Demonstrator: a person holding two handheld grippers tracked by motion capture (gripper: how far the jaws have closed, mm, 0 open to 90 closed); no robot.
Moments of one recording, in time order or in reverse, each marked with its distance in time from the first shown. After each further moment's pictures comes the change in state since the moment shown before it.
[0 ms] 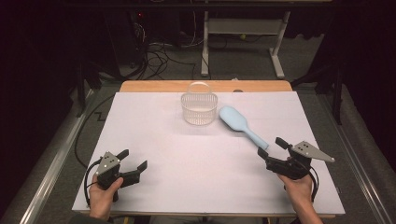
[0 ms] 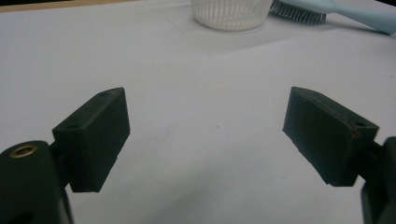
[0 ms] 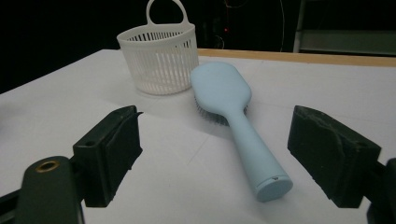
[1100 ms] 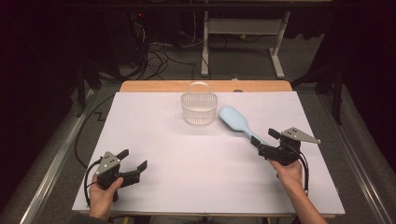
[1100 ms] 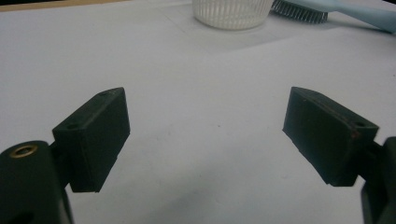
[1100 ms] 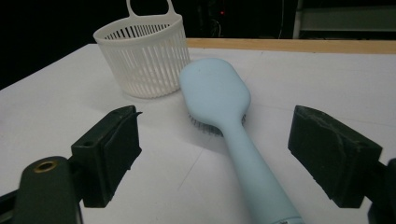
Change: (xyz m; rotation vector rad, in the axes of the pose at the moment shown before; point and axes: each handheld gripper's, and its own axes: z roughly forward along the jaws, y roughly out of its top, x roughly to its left) left arm 0.000 0.000 0.001 0.004 0.001 0.004; right arm -0.008 0.017 0.042 0.074 -0.014 0.033
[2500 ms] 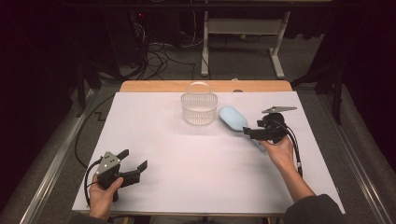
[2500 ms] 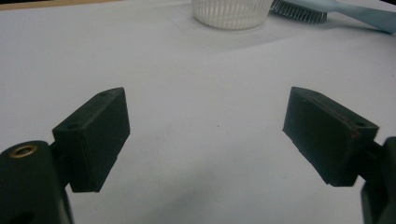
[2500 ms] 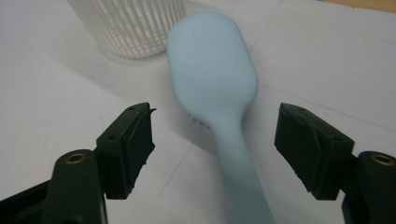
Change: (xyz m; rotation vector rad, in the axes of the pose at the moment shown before) left arm 0.000 0.000 0.001 0.001 -0.004 -0.004; right arm -0.007 0.049 0.056 0.370 0.003 -0.077
